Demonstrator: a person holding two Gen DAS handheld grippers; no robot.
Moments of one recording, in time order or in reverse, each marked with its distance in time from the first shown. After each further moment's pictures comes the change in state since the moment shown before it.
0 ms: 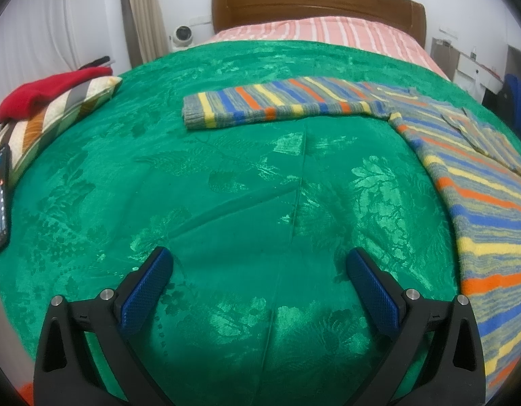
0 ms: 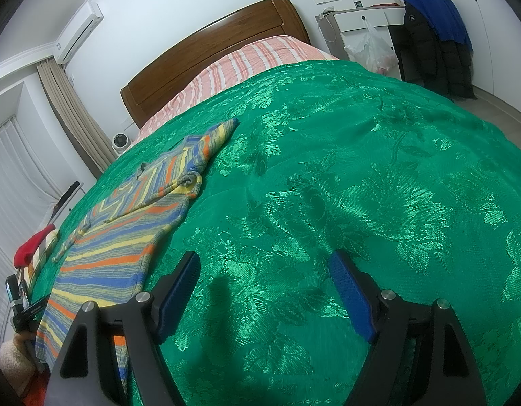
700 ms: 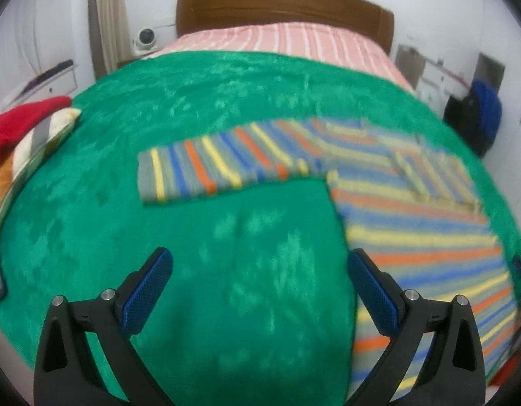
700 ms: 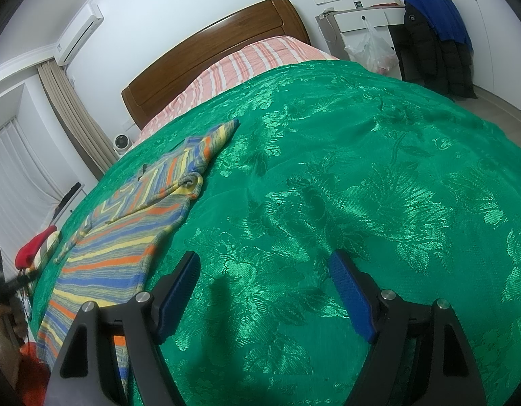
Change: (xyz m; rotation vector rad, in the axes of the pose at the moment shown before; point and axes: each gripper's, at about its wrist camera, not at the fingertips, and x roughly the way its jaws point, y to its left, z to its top) left arm -0.036 -0.009 0.086 0.000 0.011 -0.200; right arm 0.001 0.001 0.000 0.000 -0.001 0.001
